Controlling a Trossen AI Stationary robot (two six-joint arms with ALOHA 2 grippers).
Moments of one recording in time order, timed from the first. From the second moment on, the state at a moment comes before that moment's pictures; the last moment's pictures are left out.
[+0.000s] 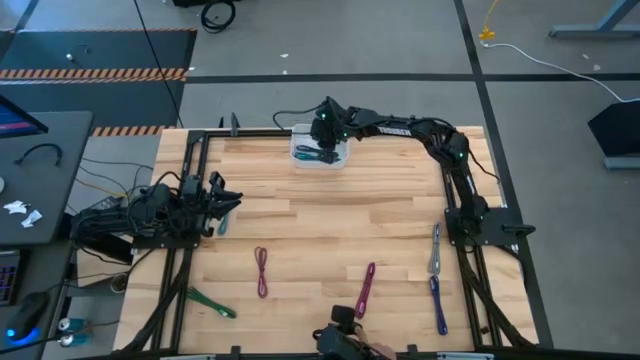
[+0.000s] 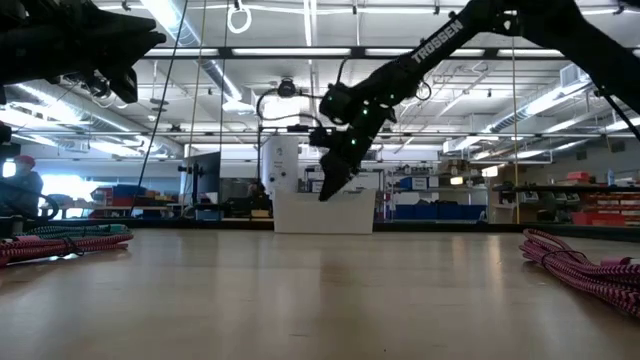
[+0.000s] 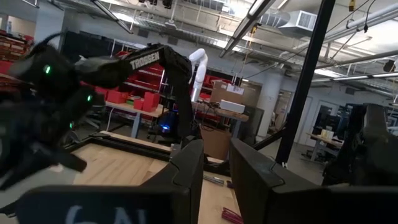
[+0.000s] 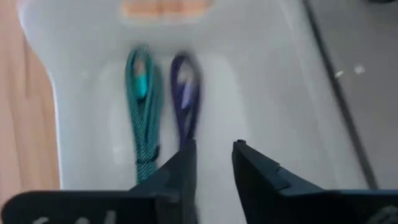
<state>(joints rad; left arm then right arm) 0.09 0.01 0.03 0.26 0.02 -0.27 -0.57 2.14 1.68 -0.45 -0.03 -0.36</state>
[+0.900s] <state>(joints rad) 0.09 0.01 0.03 0.26 0.02 -0.27 -0.28 1.60 1.38 -0.52 -0.08 0.18</state>
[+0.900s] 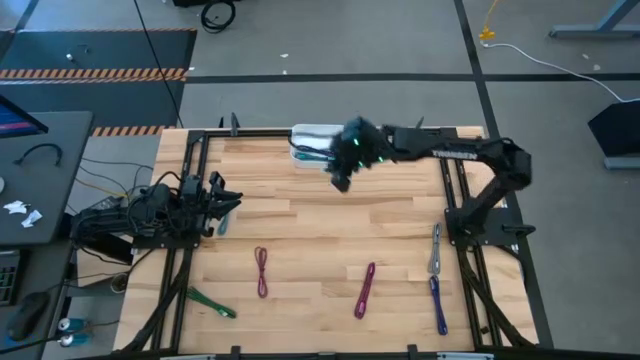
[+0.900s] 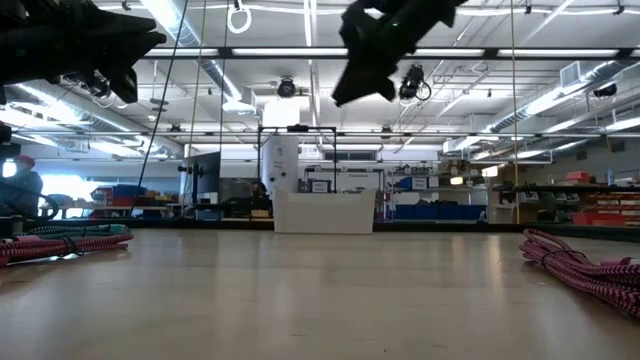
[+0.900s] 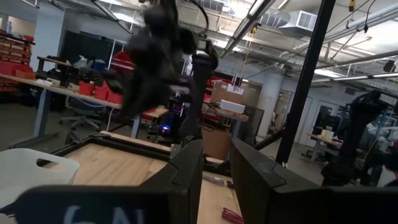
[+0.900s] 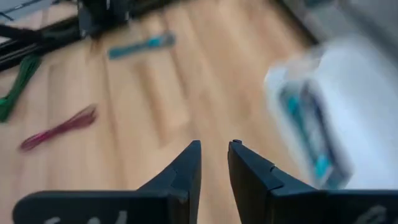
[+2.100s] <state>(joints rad) 0.09 0.01 0.03 0.26 0.02 -0.19 0.45 1.13 0.60 -0.99 -0.39 1.84</state>
